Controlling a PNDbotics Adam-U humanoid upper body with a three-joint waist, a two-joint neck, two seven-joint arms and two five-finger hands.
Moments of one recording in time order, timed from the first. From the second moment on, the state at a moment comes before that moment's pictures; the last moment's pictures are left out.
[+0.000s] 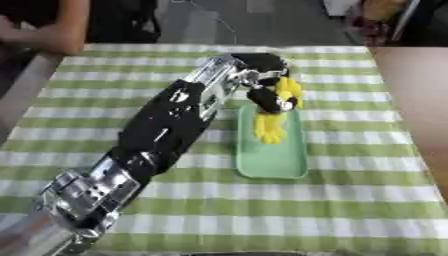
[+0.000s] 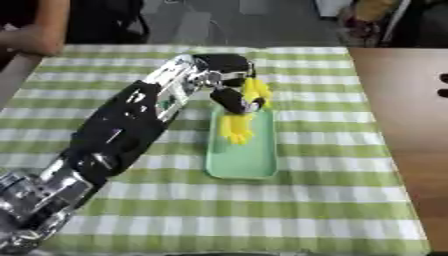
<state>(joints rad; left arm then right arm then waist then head) -0.92 0.22 -0.35 -0.99 -0.91 -0.25 -0.44 -0.25 -0.33 -0.05 -1.77 0.18 -0.25 -0.01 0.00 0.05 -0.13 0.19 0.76</state>
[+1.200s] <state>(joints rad) -0.89 0.22 -0.35 -0.96 -1.01 -0.37 -0.41 -0.25 -0.33 -0.05 -1.77 0.18 -0.25 -0.01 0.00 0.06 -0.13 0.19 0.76</state>
